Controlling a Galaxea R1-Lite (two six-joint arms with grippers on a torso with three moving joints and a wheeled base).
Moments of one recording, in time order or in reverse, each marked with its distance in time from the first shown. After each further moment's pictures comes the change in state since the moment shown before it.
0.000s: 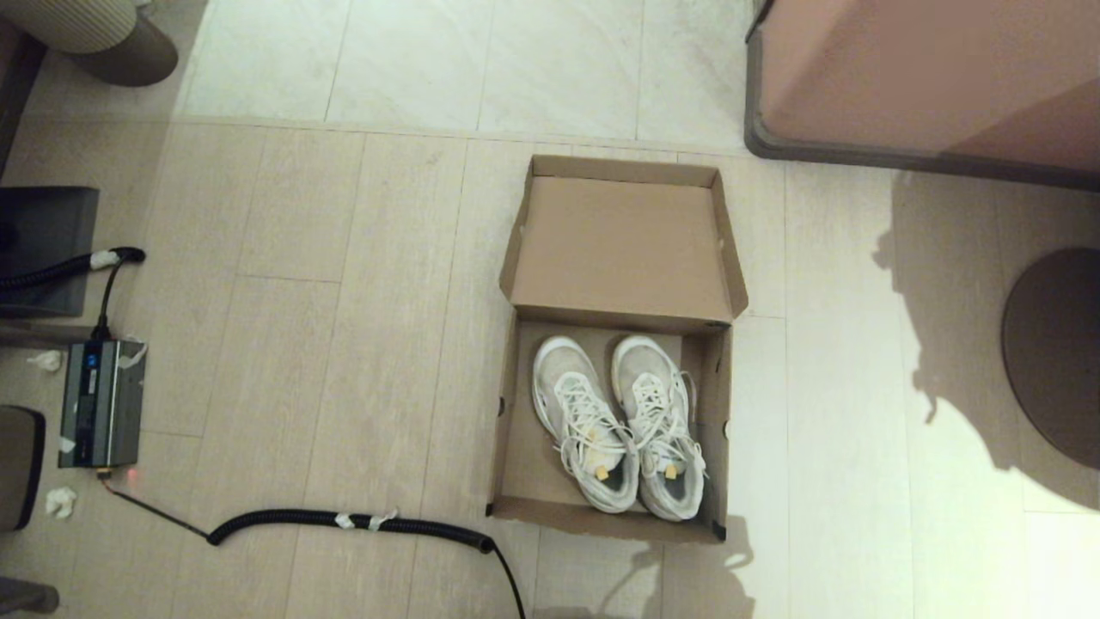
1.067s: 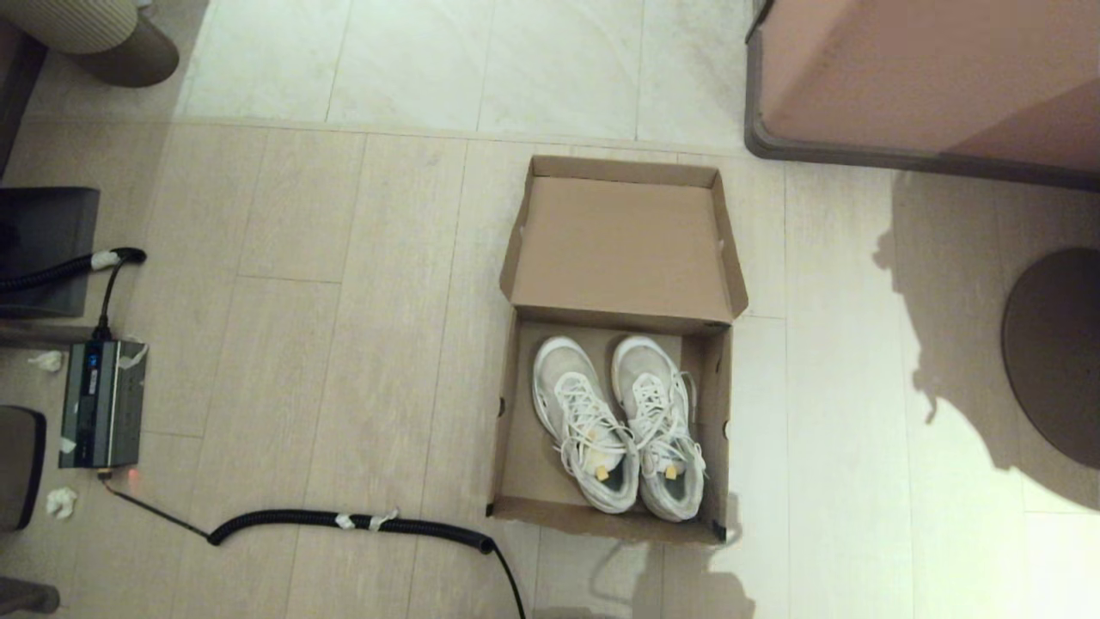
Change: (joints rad) left arm -0.001 0.151 -0.248 -0.005 -0.115 -0.074; right arm 0.000 0.097 -0.195 0.046 0.005 0.156
